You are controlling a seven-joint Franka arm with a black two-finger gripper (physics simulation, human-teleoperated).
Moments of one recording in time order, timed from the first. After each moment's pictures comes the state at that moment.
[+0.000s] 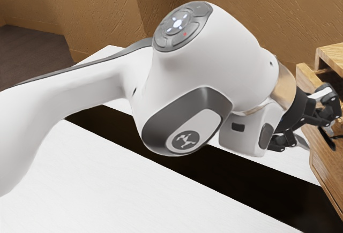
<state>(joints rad) 0.17 0.08 -0.76 -1.64 0.19 2.34 1.75</state>
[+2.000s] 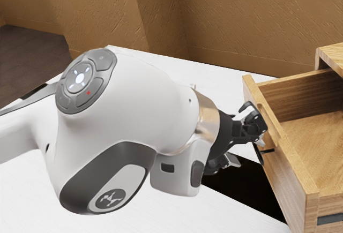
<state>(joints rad) 0.27 -0.40 -0.70 -2.05 -0.08 2.41 1.73</state>
